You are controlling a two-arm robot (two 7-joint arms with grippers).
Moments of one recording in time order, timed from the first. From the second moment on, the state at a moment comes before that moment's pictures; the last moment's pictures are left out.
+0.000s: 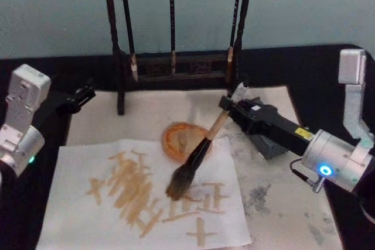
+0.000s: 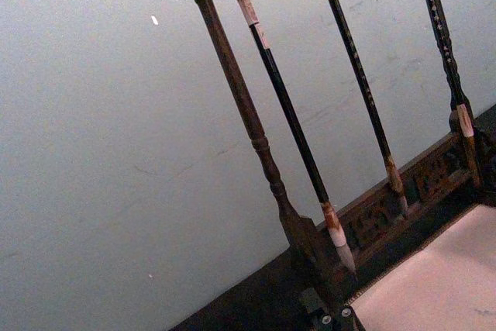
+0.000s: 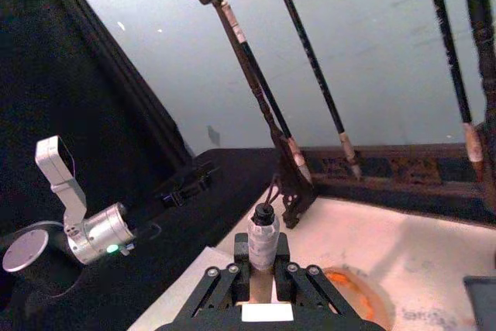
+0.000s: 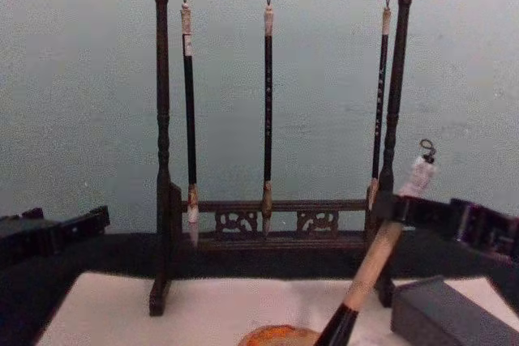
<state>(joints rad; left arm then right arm) -0.20 0.60 0.45 -1.41 -0.25 -0.12 0.03 0.12 0.62 -0.48 -1.70 1.02 0.13 0.37</state>
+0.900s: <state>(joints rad) -0.20 0.60 0.45 -1.41 -0.25 -0.12 0.03 0.10 0.61 -0.46 -1.80 1.08 0.10 0.41</state>
